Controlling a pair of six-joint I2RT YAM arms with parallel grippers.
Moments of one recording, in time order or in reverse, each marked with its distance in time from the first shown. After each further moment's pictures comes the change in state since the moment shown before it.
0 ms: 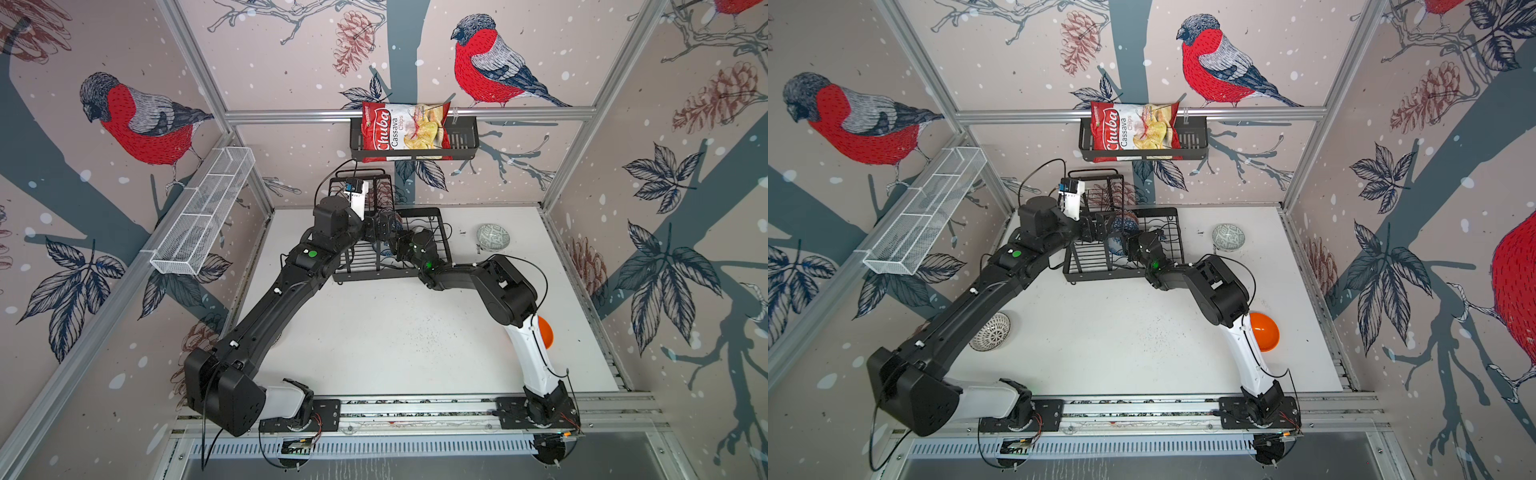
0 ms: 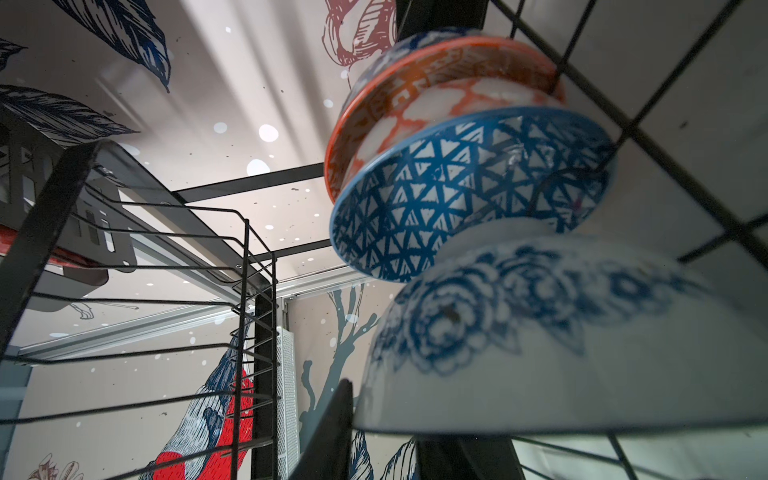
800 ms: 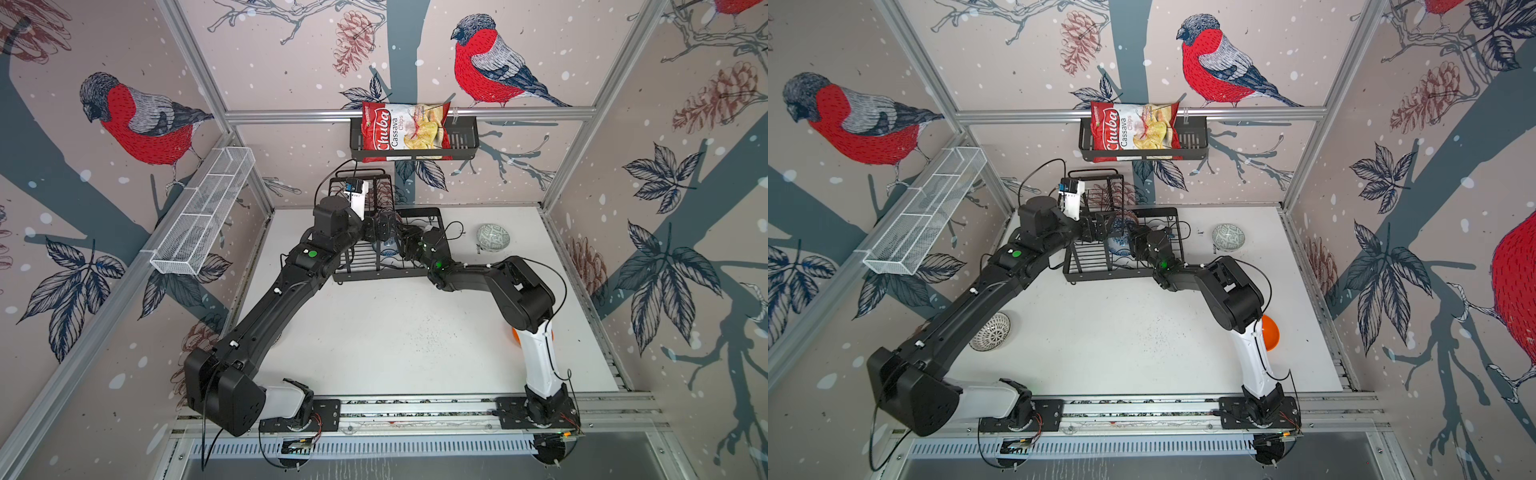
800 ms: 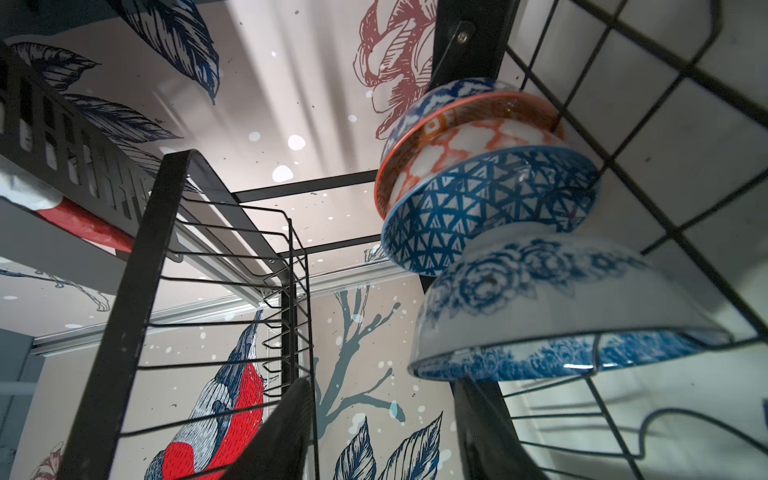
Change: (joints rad) left arm 0.000 0.000 0.000 0.000 0.000 -0.001; right arm -0.023 -0.154 -0.145 -0.005 -0.003 -0.048
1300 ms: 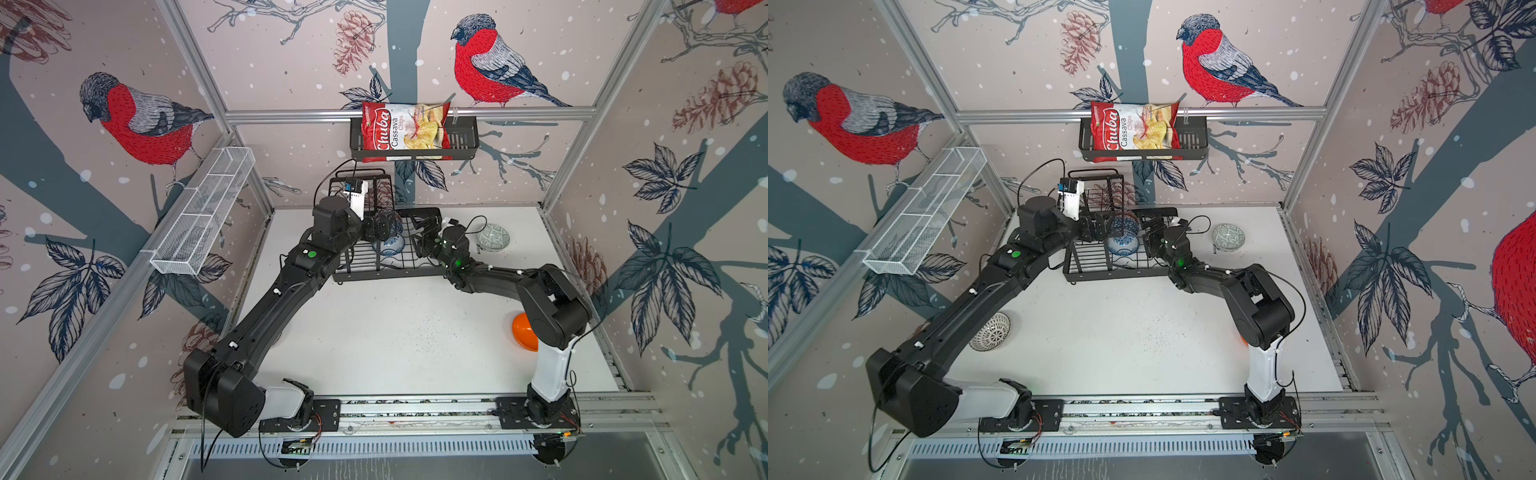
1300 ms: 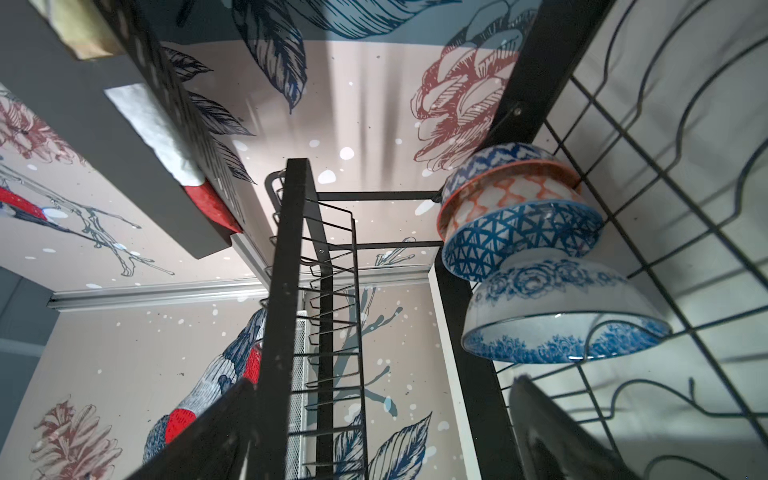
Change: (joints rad) left arm 0.000 -0.003 -0.002 0.000 -0.004 0.000; right arm -0.077 -0.264 -0.162 -0.082 -0.019 -0.177
